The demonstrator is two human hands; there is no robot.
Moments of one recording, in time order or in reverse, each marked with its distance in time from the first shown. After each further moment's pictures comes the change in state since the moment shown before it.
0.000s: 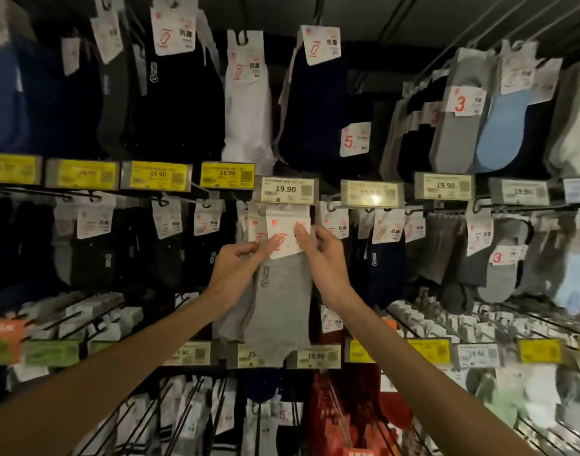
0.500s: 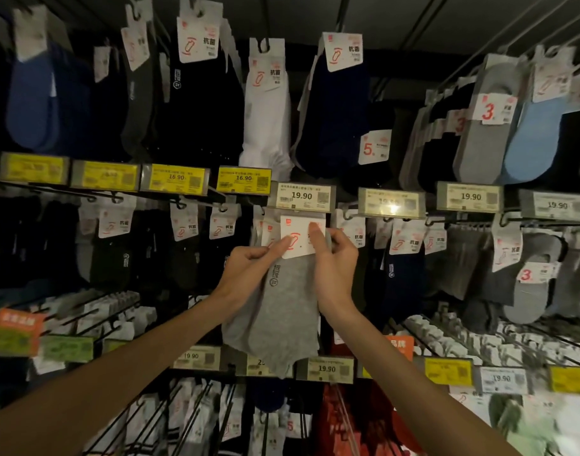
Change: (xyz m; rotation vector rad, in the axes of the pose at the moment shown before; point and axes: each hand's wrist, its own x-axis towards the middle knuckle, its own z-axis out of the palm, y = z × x) left_hand -0.004 0.014 -0.002 -0.011 -0.031 -0.059; right_hand 0.005 0.001 0.025 0.047 0.265 -0.045
